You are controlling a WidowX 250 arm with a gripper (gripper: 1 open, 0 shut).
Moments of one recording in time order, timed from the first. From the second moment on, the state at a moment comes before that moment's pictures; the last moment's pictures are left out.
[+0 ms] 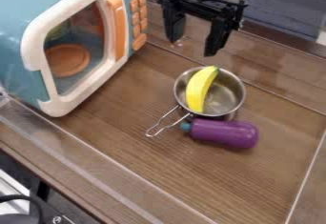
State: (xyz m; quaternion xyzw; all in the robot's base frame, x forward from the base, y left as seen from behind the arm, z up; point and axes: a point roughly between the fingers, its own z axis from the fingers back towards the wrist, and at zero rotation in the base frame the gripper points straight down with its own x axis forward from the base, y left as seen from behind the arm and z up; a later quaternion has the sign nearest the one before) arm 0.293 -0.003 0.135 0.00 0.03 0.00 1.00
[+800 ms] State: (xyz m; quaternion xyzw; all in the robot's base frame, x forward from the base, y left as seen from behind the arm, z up) arm 0.282 -0.011 0.117 -0.01 0.04 -0.04 1.00
